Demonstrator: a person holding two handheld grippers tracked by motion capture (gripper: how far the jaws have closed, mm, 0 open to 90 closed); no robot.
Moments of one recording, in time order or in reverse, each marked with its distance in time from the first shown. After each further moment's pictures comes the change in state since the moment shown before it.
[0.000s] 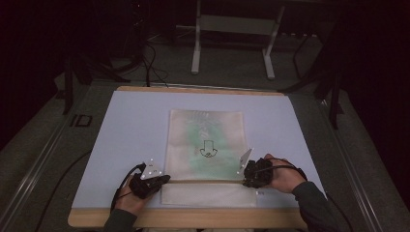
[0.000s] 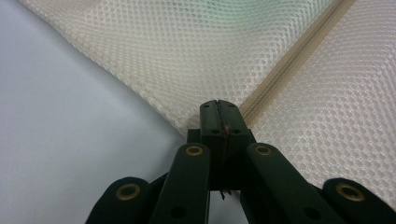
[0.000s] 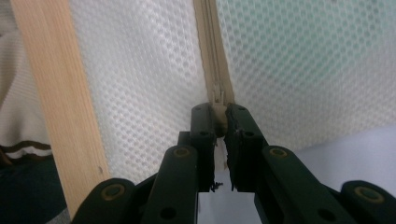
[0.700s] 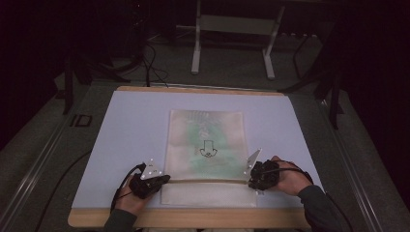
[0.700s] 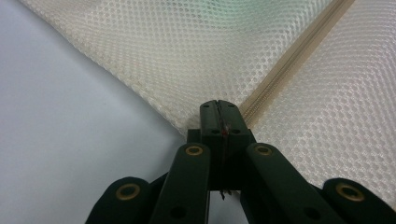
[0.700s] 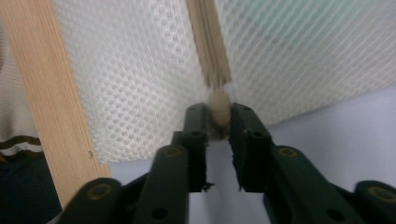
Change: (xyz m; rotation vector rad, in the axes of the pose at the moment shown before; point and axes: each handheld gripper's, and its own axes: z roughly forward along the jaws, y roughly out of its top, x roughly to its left) left arm 0.000 0.000 0.000 -0.002 0.002 0.000; right arm -0.004 -0.022 0.006 -0.021 0.005 0.053
